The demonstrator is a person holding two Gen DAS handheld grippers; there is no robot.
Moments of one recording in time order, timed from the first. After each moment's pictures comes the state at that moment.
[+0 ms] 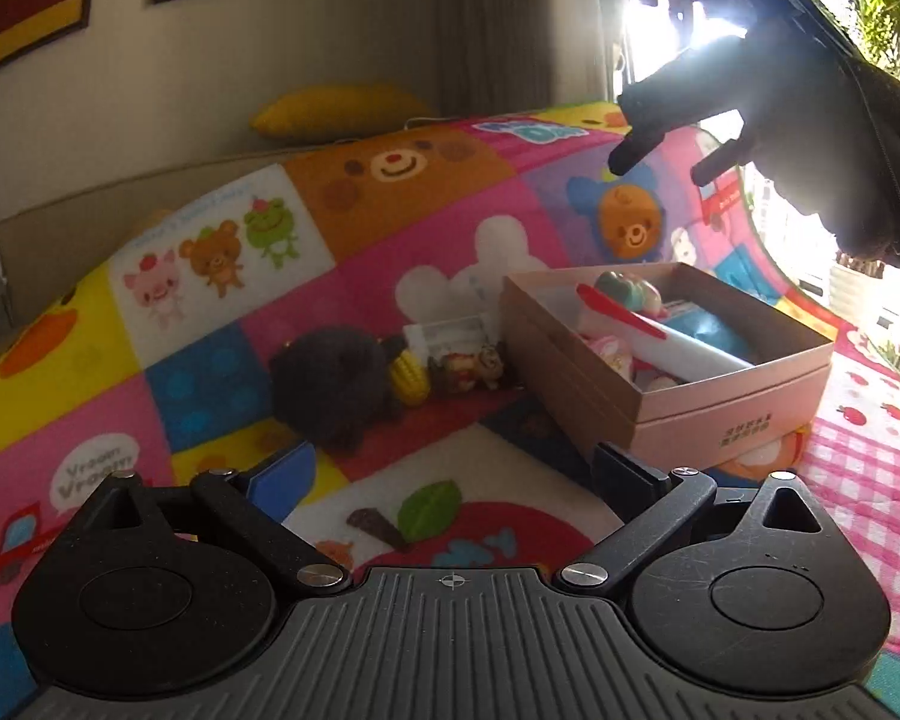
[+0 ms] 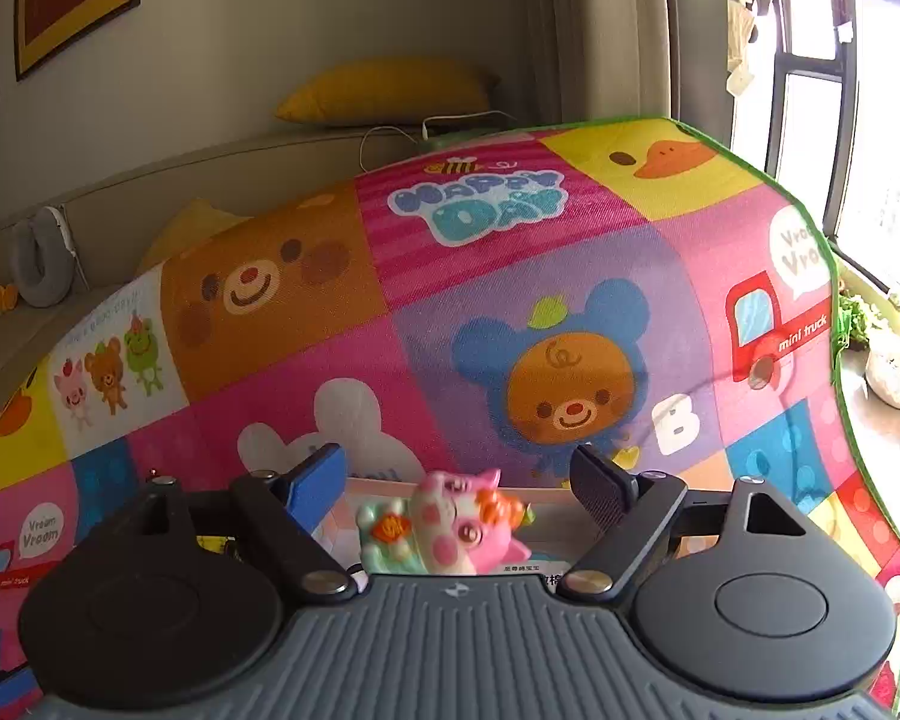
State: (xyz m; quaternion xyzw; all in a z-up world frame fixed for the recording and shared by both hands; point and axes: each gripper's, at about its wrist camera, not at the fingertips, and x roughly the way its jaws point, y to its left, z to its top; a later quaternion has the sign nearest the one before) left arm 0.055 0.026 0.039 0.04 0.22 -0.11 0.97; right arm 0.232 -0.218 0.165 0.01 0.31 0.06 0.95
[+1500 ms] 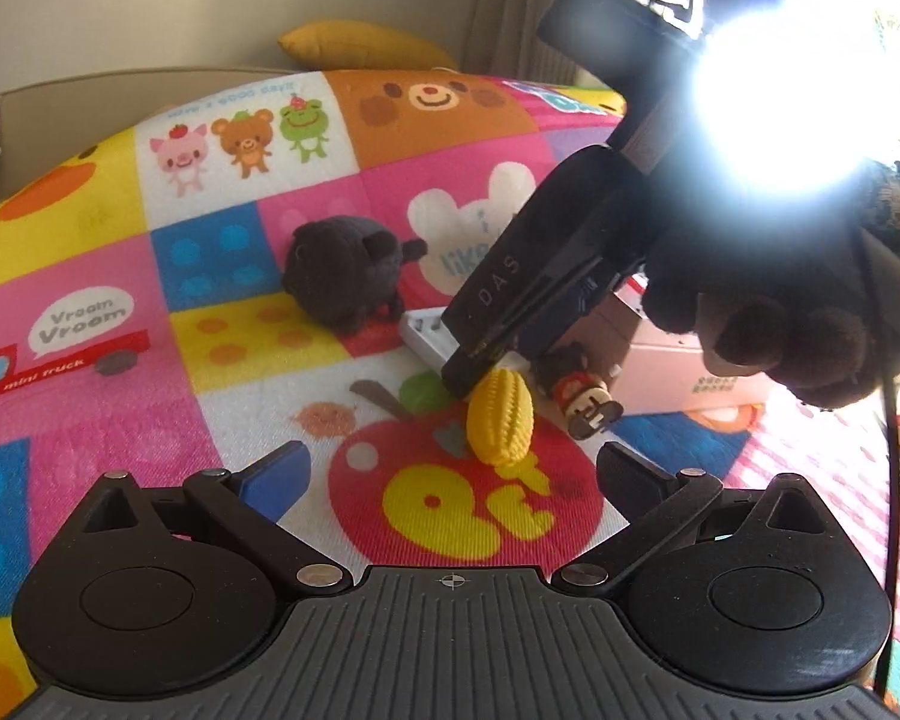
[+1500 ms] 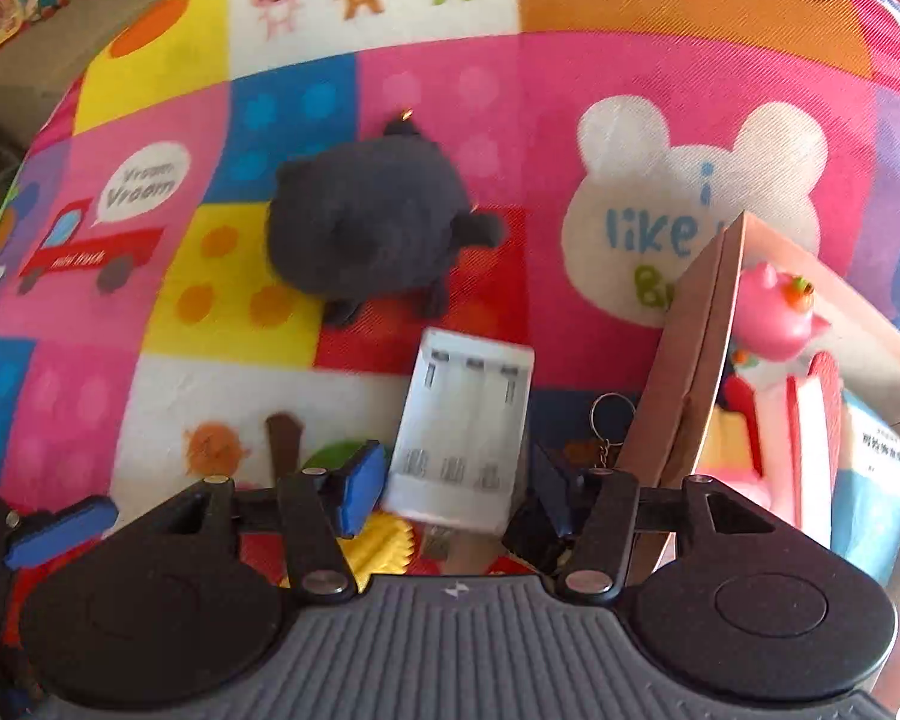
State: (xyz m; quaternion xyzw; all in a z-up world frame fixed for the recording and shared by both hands) left arm 0.017 0.060 0.015 -0.05 0.27 -0.14 0.95; right arm 0.195 -0.040 0.067 -0.16 0.53 0.21 0.81
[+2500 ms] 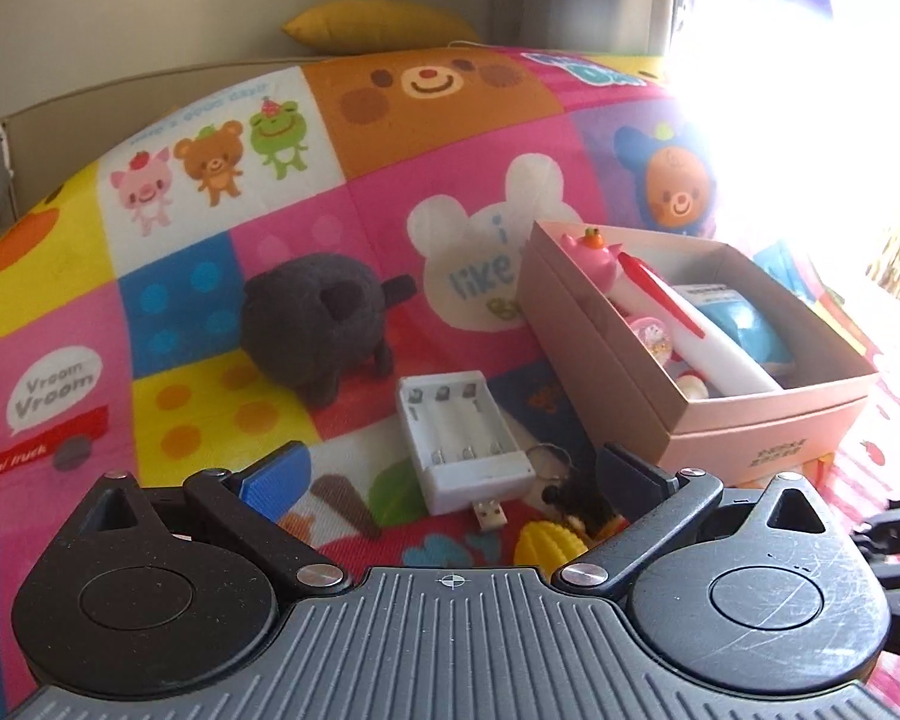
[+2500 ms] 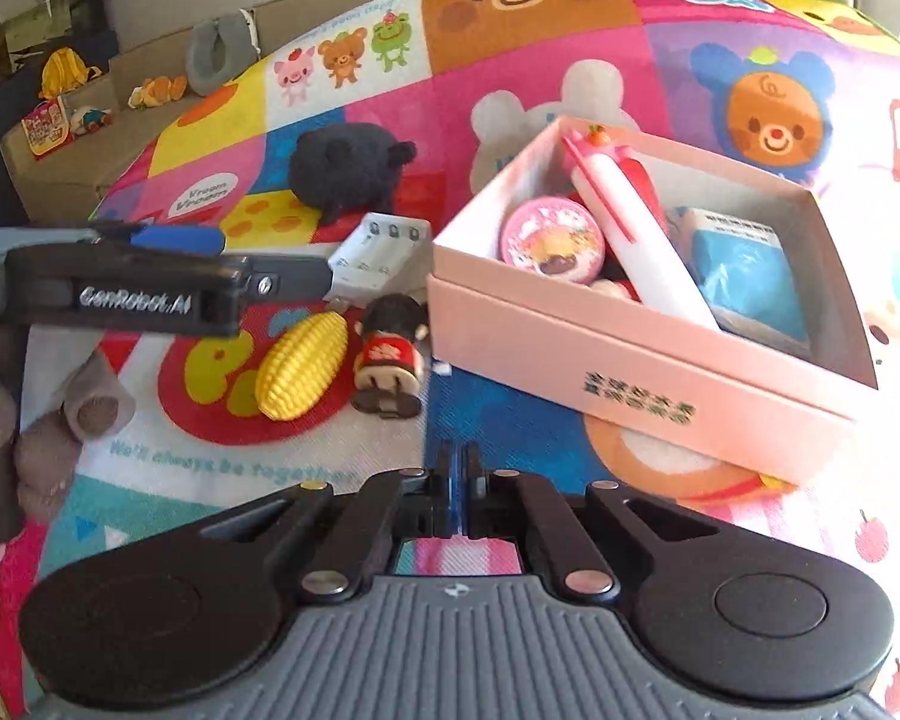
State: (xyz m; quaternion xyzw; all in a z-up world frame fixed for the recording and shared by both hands) left arm 0.102 0.002 0.030 -0.01 0.30 -0.09 0.95; right arm 0.071 -0.185 0.041 -0.07 0.39 0.22 0.89
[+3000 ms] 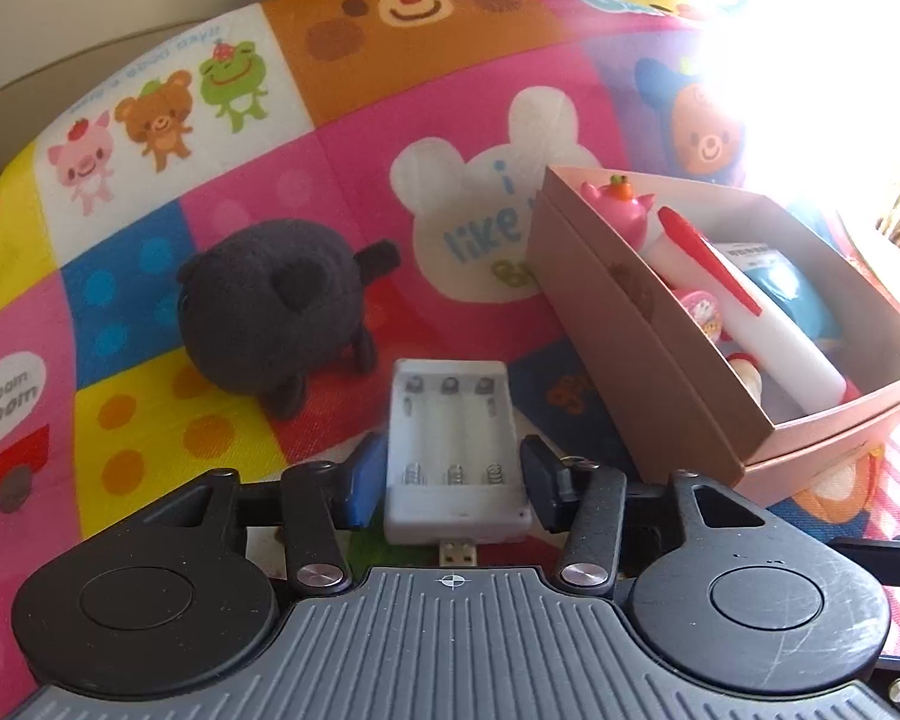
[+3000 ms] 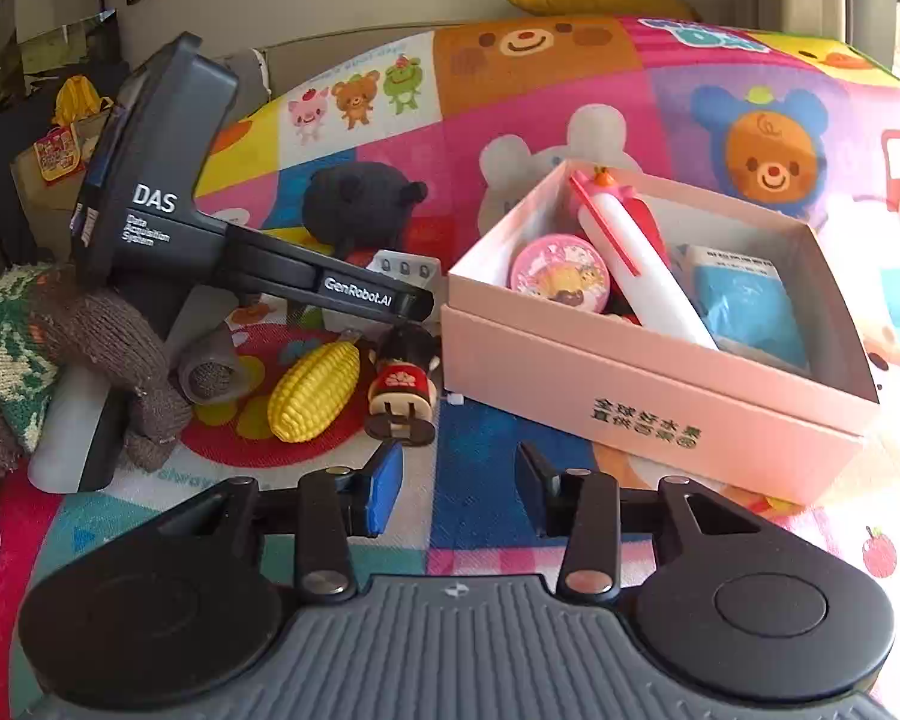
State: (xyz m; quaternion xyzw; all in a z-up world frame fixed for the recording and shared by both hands) left arm 0.145 0.000 0.013 0.00 0.35 -0.09 0.93; right arm 0.064 -0.175 0.041 -0.08 0.34 0.23 0.91
